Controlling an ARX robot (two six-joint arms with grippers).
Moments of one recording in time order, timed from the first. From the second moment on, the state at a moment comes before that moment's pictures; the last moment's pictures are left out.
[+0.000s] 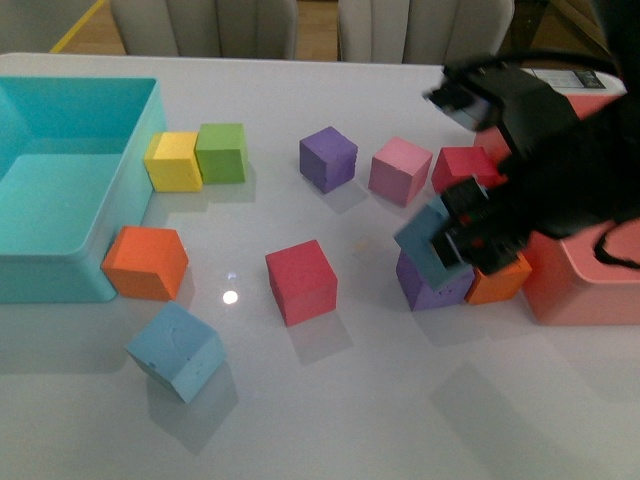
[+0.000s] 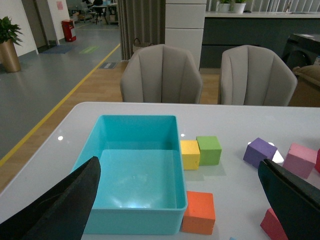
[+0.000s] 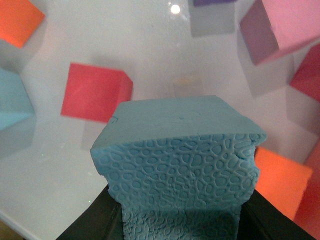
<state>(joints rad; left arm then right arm) 0.00 0.01 0.01 0.00 0.00 -0.01 0.41 1.94 1.14 -0.17 -0.09 -0.22</state>
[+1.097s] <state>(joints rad) 0.00 0.01 0.01 0.00 0.00 -0.01 0.51 2.65 2.01 -0.51 0.02 -0.10</state>
